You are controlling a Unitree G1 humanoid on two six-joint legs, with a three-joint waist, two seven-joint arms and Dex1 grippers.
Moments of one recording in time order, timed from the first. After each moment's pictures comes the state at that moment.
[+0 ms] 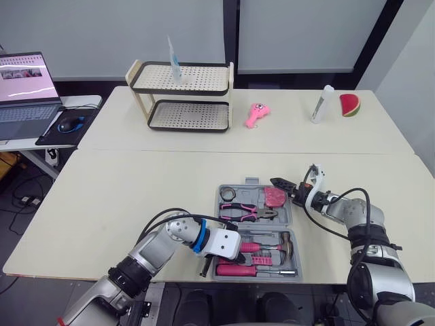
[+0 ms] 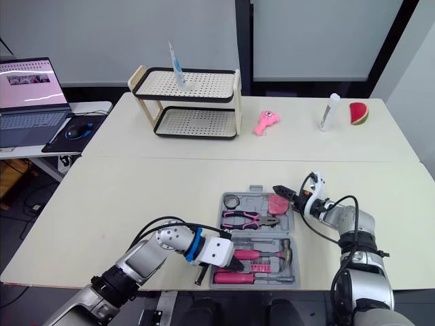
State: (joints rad) left arm -0.36 0.53 -0.58 0.07 0.07 -0.05 -1.26; right arm -0.60 -0.31 -0.31 0.64 0.55 0.90 0.73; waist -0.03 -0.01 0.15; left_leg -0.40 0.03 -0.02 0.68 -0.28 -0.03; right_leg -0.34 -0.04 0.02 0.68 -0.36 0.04
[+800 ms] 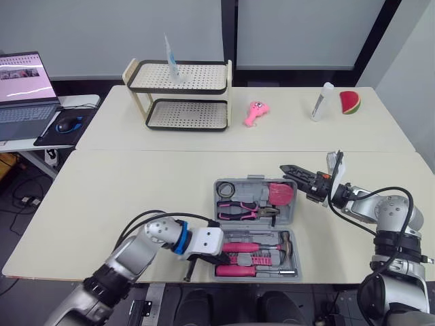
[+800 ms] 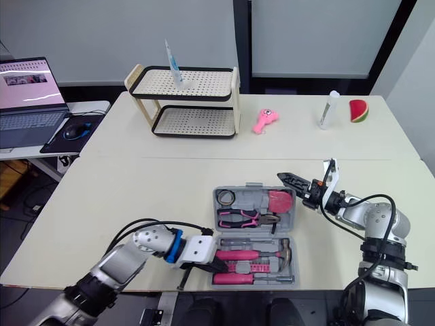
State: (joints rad) left arm -0.24 0.69 -0.44 -0.12 -0.09 0.14 -1.30; right arm -0.49 -0.39 -0.42 0.17 0.89 1.31 0.68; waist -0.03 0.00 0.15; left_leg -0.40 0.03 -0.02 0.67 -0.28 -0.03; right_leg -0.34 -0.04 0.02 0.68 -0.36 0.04
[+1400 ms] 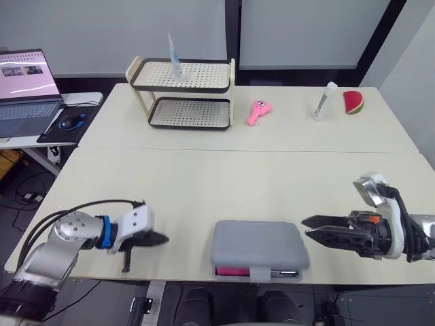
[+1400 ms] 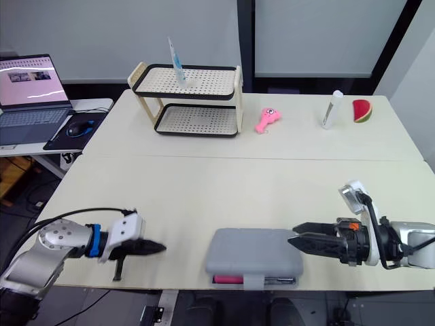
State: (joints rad) left arm -0.13 0.87 -0.03 0.15 -0.20 0.03 -1.19; right arm -0.10 -0.87 -0.49 -0.56 1.29 1.40 0.64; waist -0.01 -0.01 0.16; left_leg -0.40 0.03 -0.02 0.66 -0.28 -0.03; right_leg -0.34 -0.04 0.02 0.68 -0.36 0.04
